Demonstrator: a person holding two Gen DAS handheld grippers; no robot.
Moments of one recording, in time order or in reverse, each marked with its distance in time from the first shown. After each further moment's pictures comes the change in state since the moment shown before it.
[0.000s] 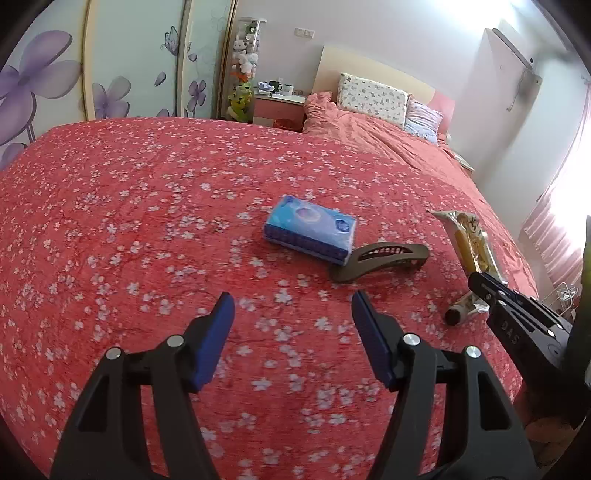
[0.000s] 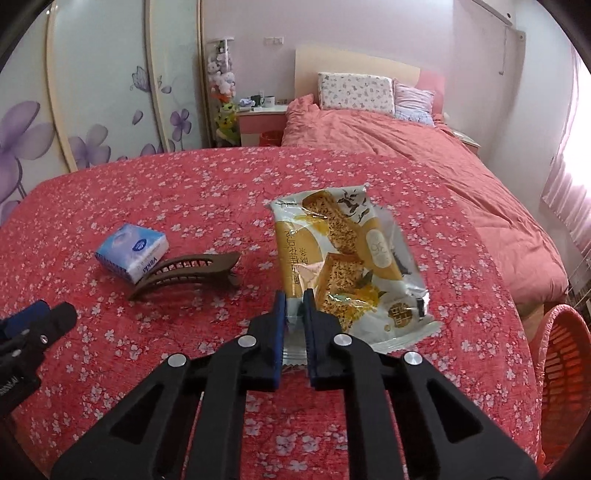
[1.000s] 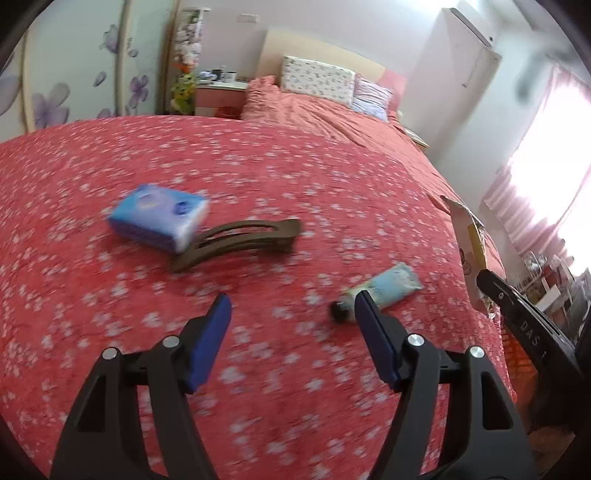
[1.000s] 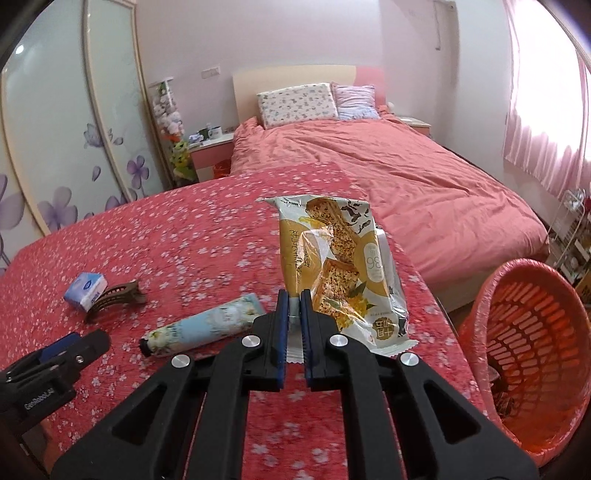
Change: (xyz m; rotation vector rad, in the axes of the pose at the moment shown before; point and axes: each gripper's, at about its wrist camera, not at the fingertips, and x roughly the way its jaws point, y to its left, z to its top) left arm 0.032 -0.109 -0.009 0.108 0.064 -0.175; right arm -0.025 -0.103 -0.018 0.226 -0.072 -0.068
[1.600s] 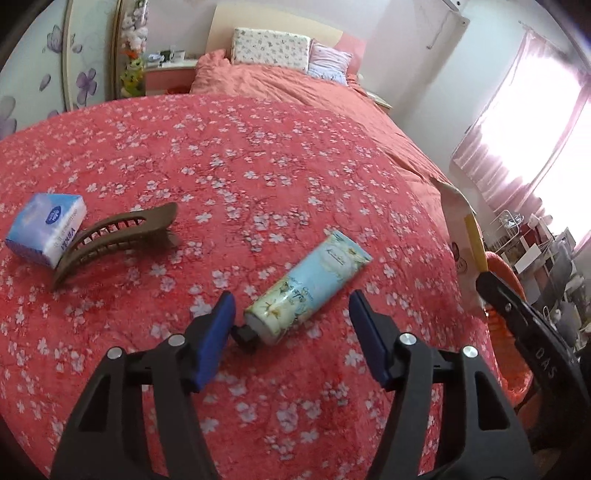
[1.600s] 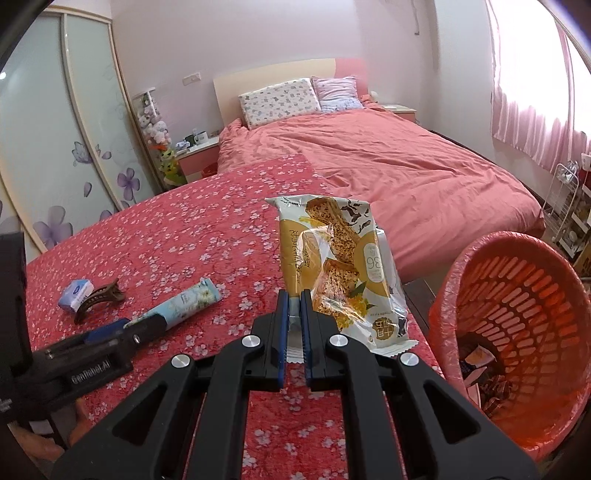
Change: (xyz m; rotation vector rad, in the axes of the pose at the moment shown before) left arm 0.058 -0.057 0.004 0.101 0.123 -0.117; right arm -0.008 -0.040 -0.014 0.073 0.010 0.000
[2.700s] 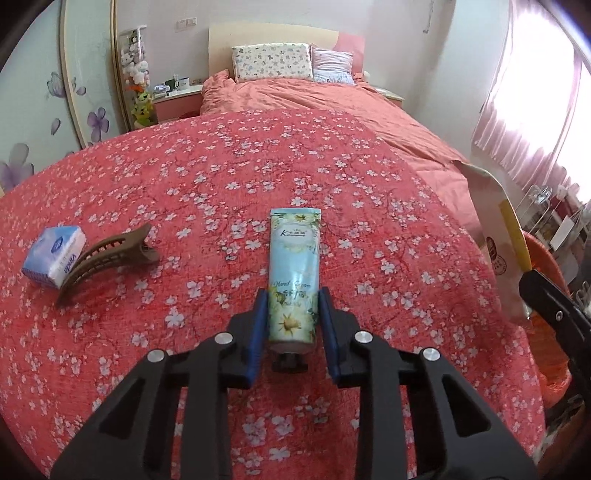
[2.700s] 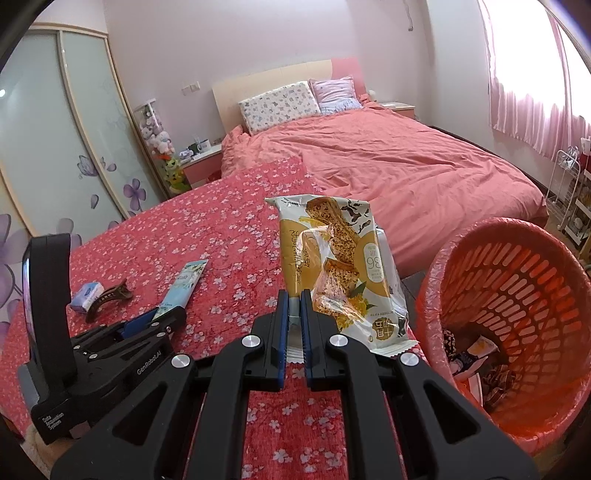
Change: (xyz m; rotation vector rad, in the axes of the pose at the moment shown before) left arm 0.021 -0.036 0.001 0.104 -0.048 0.157; right arm -0.022 -0.025 -0.007 0.044 -0.025 0.043
